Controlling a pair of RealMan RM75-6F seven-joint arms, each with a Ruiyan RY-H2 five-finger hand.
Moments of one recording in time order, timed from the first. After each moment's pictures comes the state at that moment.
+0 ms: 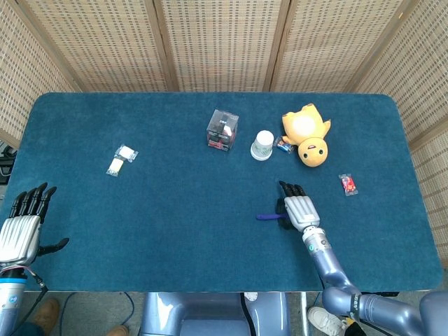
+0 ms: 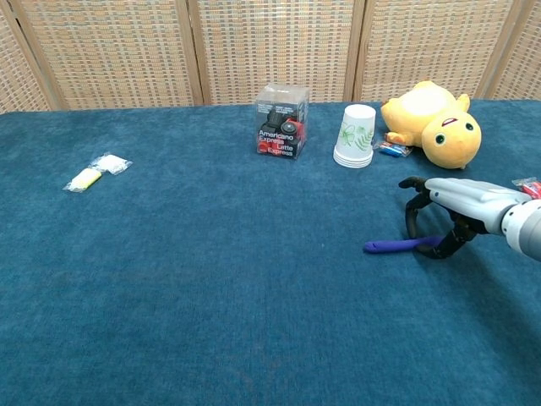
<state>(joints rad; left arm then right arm) -0.14 -1.11 -0.07 -1.87 1.34 1.43 0.30 0.61 -1.64 0.17 -1.34 -1.01 0.93 -0.30</state>
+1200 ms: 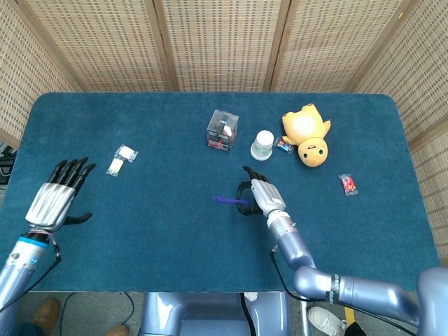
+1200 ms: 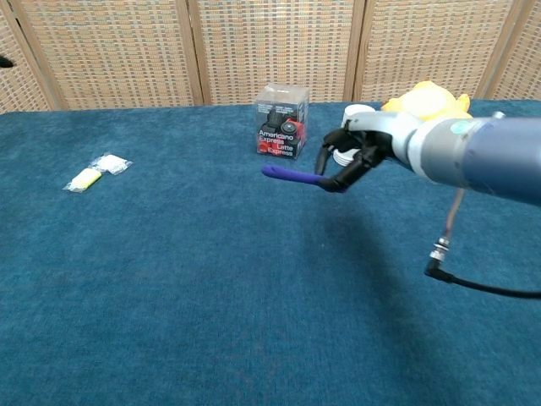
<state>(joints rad) -0.38 -1.14 -0.14 -1.62 1.46 1.21 0.16 0.84 -1.61 0.43 -1.68 -0.47 0.93 -0.37</state>
